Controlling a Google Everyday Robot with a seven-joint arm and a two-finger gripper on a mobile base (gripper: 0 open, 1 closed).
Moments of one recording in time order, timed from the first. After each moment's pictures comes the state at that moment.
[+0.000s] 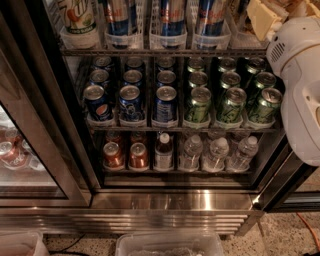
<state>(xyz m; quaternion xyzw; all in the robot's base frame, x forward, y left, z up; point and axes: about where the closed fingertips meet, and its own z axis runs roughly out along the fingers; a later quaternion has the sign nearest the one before) 0.579 -0.234 1.104 -0.01 0.58 0.03 0.81</state>
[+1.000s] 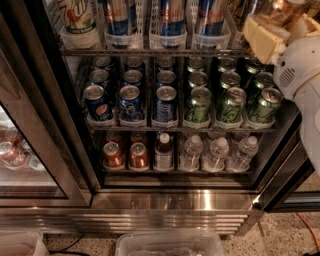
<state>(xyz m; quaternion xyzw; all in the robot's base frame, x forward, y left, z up) 0.539 -0.216 1.090 -0.08 0.59 0.04 0.80</state>
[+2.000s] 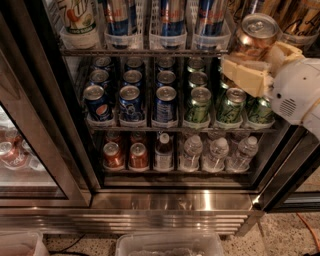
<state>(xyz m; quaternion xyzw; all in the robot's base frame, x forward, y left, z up) 0.506 -0.166 1.046 -0.24 0.63 0.10 0.73</state>
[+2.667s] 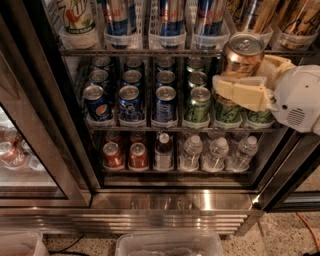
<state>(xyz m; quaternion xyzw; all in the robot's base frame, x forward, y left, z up) 0.487 -0.151 1.023 -0.32 0.64 0.16 0.68</state>
